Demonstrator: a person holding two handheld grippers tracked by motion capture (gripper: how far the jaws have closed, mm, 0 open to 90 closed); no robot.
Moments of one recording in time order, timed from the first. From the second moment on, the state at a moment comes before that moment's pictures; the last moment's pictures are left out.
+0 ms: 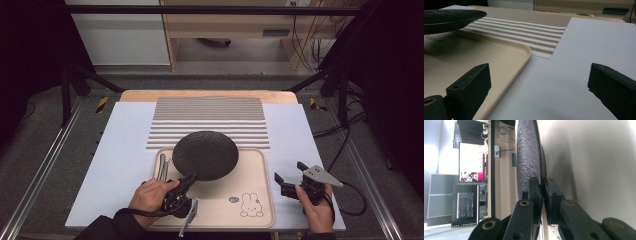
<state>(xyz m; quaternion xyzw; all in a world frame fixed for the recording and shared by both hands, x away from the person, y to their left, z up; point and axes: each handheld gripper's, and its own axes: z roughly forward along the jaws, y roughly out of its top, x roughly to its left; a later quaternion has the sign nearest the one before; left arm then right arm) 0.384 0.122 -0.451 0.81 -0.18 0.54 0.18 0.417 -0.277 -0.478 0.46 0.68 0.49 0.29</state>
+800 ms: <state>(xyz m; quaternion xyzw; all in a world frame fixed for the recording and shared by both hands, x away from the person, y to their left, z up) 0.359 0.118 -0.466 0.81 -0.20 0.53 0.18 0.417 -0.277 -0.477 0.46 0.68 0.49 0.29</state>
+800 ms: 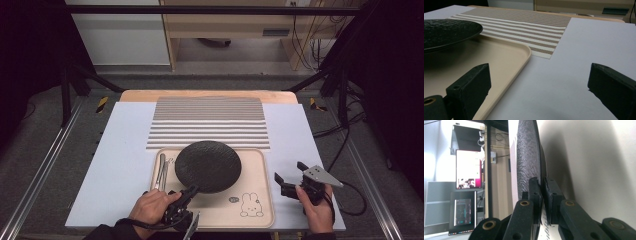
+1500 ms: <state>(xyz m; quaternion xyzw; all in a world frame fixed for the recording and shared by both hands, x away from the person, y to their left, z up) 0.339 0.121 -0.472 0.81 -0.22 0.51 0.19 0.416 -0.277 -0.477 0.46 0.68 0.49 0.29</state>
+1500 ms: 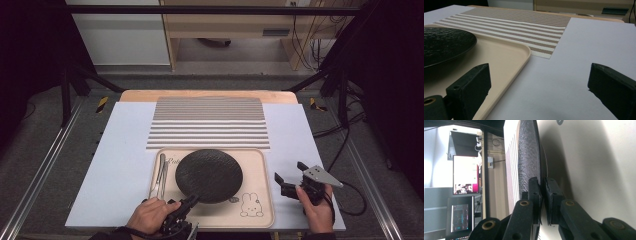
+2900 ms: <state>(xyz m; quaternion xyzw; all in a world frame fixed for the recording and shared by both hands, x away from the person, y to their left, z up) 0.338 0.131 -0.483 0.84 -0.22 0.47 0.17 0.418 -0.274 -0.480 0.46 0.70 0.47 0.29</state>
